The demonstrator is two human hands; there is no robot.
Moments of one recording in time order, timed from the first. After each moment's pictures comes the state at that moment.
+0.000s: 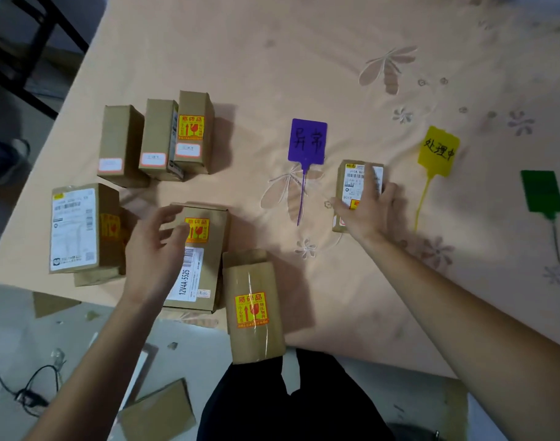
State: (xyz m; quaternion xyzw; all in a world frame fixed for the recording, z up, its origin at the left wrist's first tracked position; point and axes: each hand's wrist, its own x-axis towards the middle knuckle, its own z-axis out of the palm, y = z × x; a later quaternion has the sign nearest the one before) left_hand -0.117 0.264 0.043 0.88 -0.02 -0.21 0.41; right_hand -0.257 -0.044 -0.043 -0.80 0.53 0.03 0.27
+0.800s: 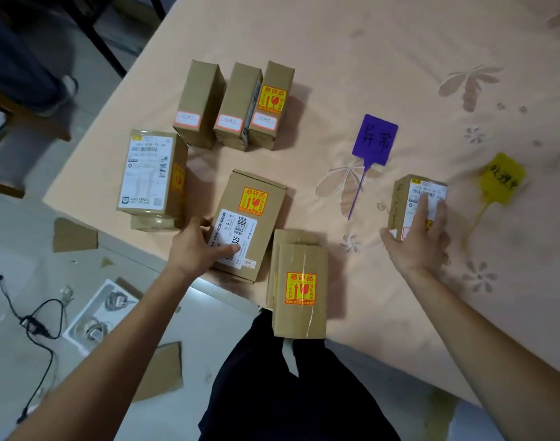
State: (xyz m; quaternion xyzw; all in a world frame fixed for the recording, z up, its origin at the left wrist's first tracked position) left_hand -0.109 0.348 -0.039 0.91 0.02 -0.33 0.27; right_hand -0.283 -0.002 -0.045 -0.84 0.51 0.07 0.18
